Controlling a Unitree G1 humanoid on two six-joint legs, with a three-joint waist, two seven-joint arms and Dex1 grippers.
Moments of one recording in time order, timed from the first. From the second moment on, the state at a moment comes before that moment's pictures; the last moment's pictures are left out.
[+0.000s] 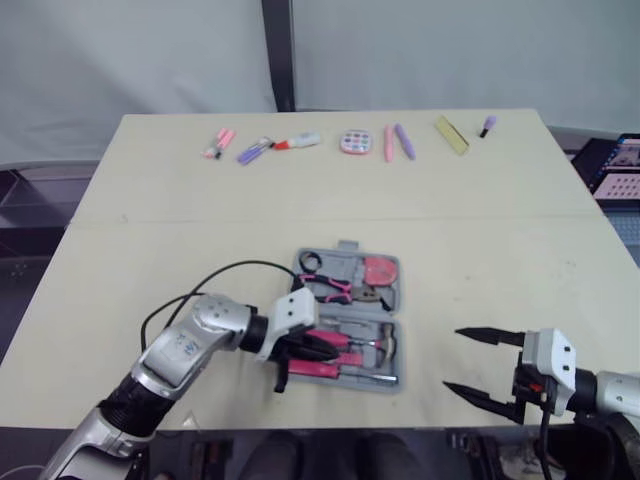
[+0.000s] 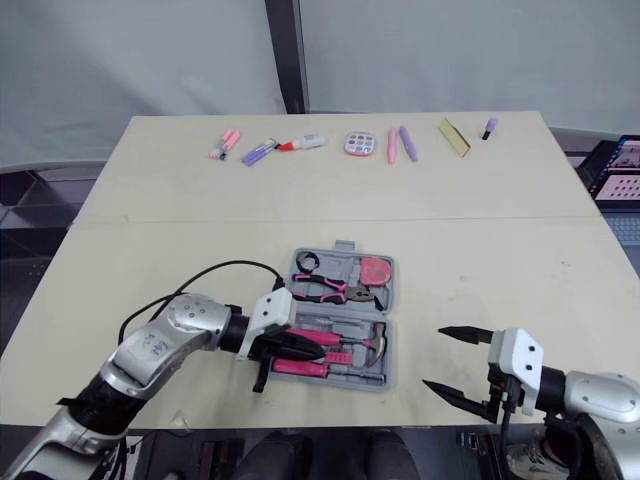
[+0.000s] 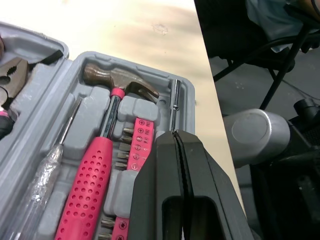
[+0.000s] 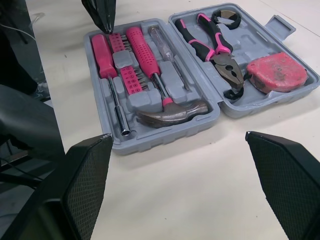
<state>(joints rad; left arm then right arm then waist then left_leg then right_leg) -0.34 0.61 -0.39 -0.25 -0.30 0.49 -1.03 0.34 -0.80 -0.28 -0.32 0.45 0.02 1.14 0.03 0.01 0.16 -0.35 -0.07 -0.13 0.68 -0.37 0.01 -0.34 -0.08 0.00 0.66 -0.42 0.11</state>
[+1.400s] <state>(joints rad) -0.25 0.57 -0.44 -0.06 -0.05 0.11 -1.05 0.36 -0.80 -0.29 -0.33 0.45 0.02 1.12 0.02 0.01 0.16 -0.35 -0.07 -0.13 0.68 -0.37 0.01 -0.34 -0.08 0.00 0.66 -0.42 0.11</state>
